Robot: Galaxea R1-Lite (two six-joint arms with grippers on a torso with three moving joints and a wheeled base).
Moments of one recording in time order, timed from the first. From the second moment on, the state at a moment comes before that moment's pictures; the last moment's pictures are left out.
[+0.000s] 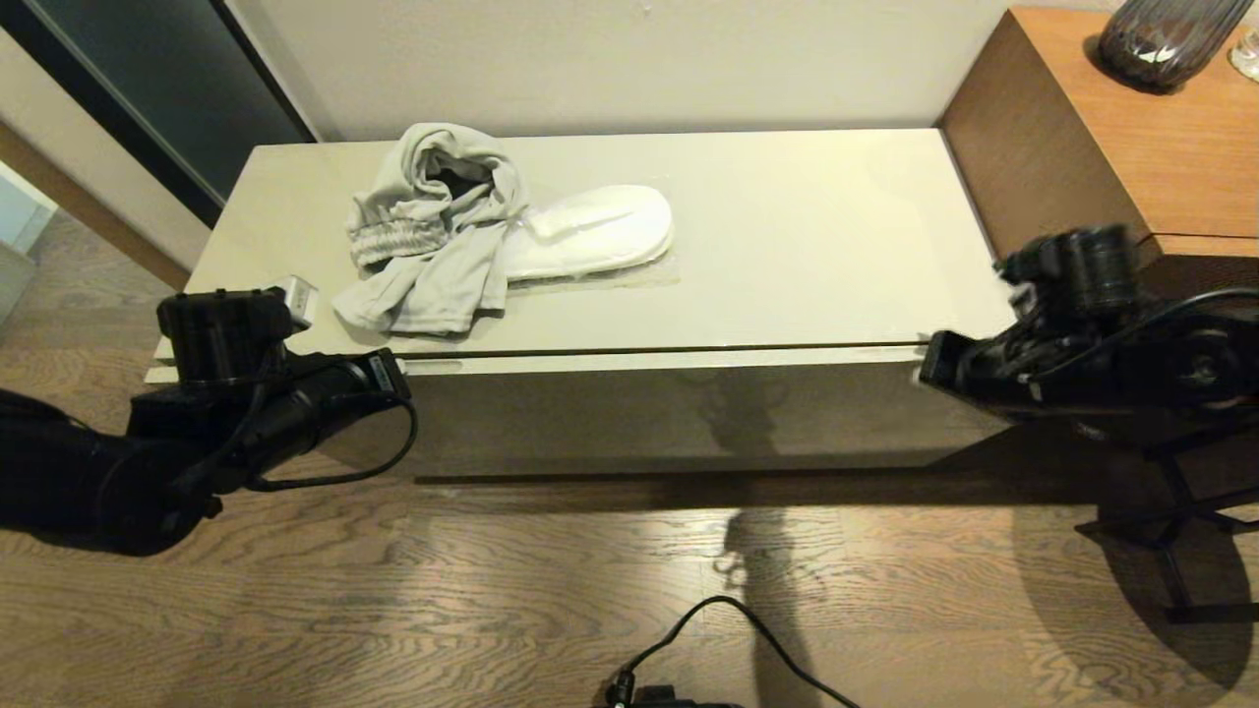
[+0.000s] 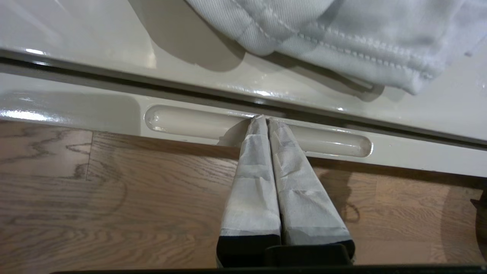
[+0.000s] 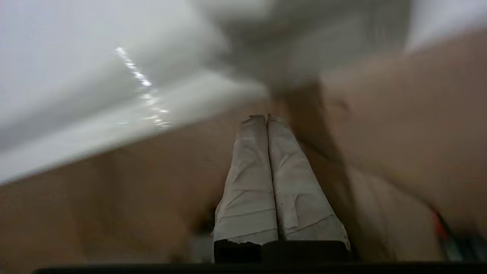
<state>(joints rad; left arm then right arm) -0.13 1.80 -0.81 -0.66 -0.01 -0.32 0.13 1.86 -1.14 -0.06 0.01 0.49</state>
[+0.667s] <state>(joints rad) -0.15 1.79 -0.77 -0.64 0.01 -0.32 0.11 1.80 -1.13 -0.07 0.01 0.49</state>
